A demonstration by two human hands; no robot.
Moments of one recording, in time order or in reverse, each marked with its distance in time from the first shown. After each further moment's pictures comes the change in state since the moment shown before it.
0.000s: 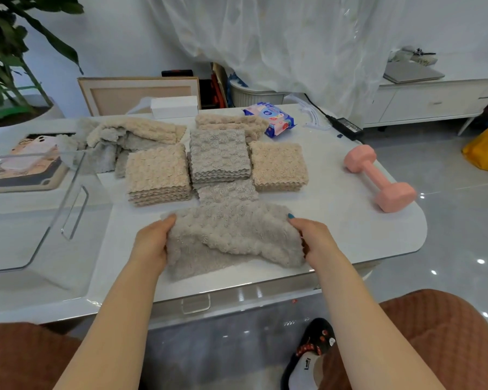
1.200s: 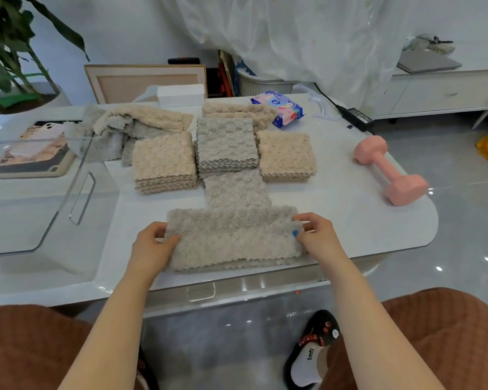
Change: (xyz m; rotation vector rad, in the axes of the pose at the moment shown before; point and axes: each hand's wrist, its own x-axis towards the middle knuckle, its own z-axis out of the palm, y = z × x) left_hand -0.007 -0.027 -0.043 0.764 0.063 0.362; right_hand 0.000 0.024 -0.015 -0.595 -0.033 -0.367
